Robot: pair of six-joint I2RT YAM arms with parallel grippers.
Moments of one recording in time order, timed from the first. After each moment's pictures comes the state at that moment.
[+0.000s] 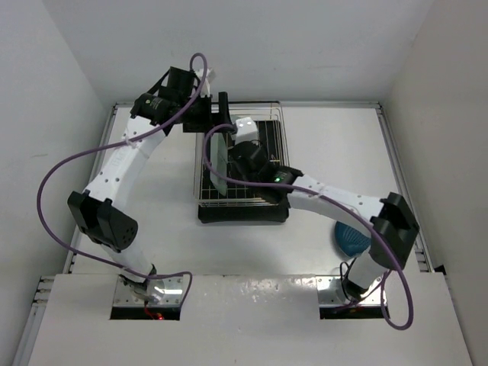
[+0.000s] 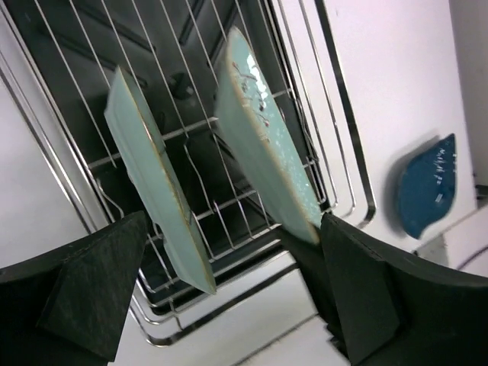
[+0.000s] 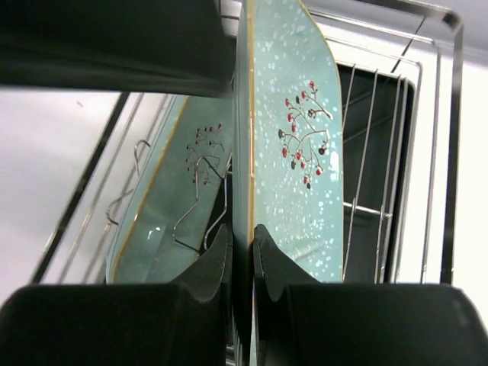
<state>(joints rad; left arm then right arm) -0.36 1.68 1.89 -0.92 0.25 -0.33 0.95 1.64 1.27 -0.08 0.66 0.21</state>
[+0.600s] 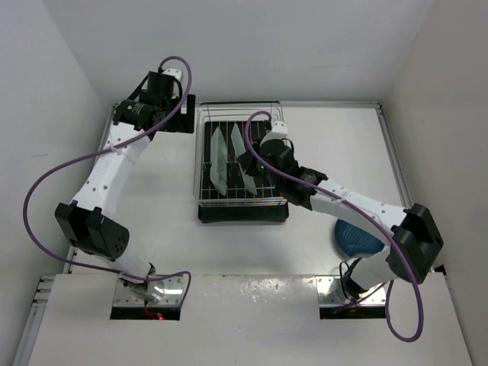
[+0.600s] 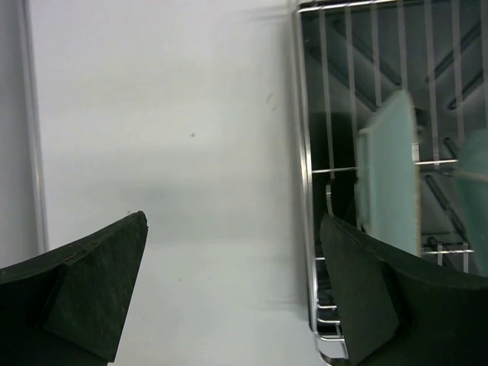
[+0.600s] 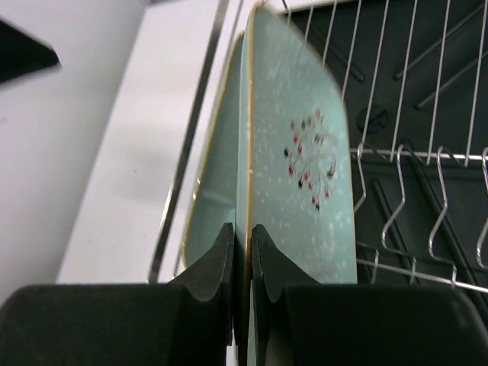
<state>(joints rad) -0.28 1.58 1.78 -0.90 -0.23 -0.11 0.82 1.46 1.06 0.02 0.31 0.66</state>
